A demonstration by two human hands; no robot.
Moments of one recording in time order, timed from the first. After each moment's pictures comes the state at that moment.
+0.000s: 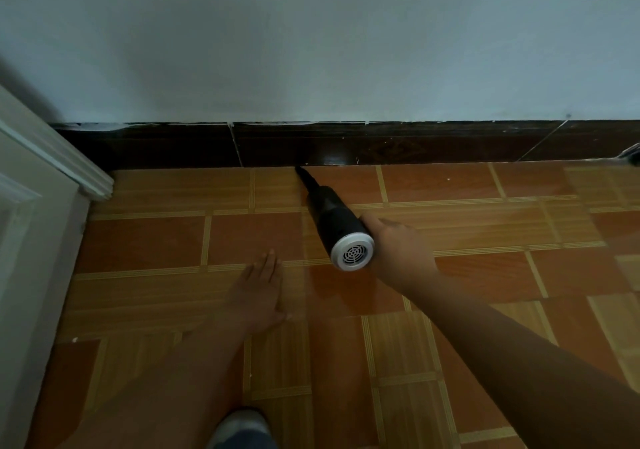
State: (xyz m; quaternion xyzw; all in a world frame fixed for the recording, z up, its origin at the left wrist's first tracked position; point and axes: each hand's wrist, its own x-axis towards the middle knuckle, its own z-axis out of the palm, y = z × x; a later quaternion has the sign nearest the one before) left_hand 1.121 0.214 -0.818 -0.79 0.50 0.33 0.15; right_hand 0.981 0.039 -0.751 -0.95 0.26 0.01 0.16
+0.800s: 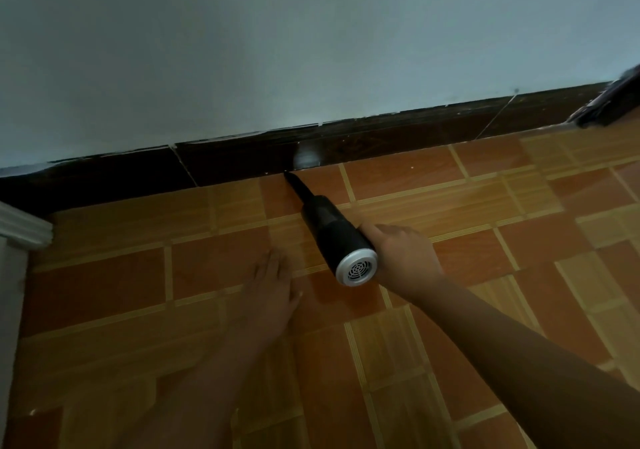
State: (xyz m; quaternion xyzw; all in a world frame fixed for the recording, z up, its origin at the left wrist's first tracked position) left_hand 1.095 0.162 -0.813 -0.82 0.52 0.26 0.05; right_hand 0.946 0.017 -0.760 -0.95 0.28 -0.03 0.13
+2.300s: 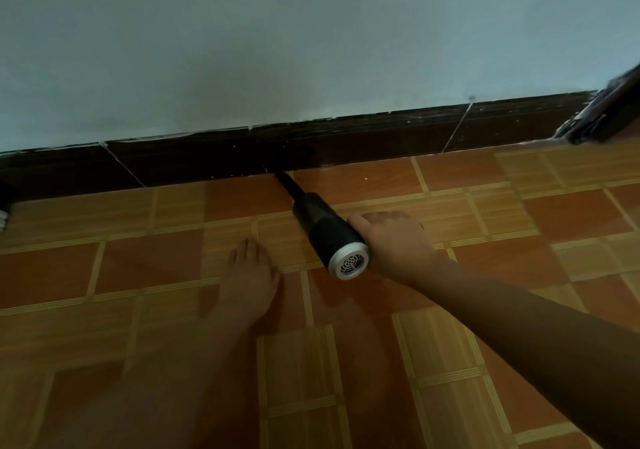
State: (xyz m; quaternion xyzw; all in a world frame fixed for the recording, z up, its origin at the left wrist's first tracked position) left_hand 1.017 0.075 -0.827 -0.88 0.43 0.17 0.12; right_hand 0.863 -0.092 -0.775 -0.98 0.15 -0.05 0.08
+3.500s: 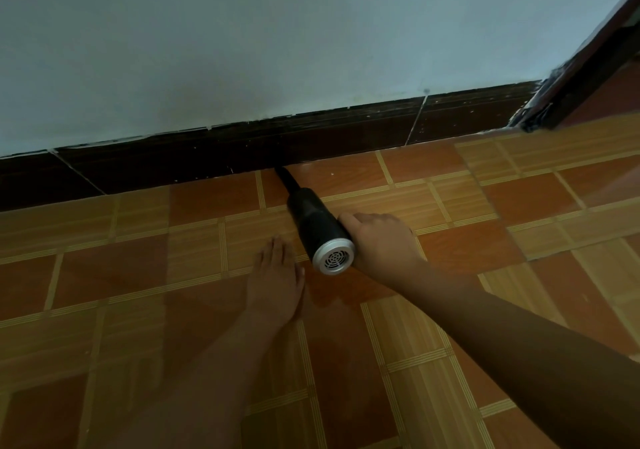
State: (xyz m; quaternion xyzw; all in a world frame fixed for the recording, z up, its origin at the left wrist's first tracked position) left_hand 0.952 0.034 -0.841 -0.85 0.49 0.18 0.06; right_hand 0.828 -0.096 -0.786 -0.97 0.23 -0.10 0.06
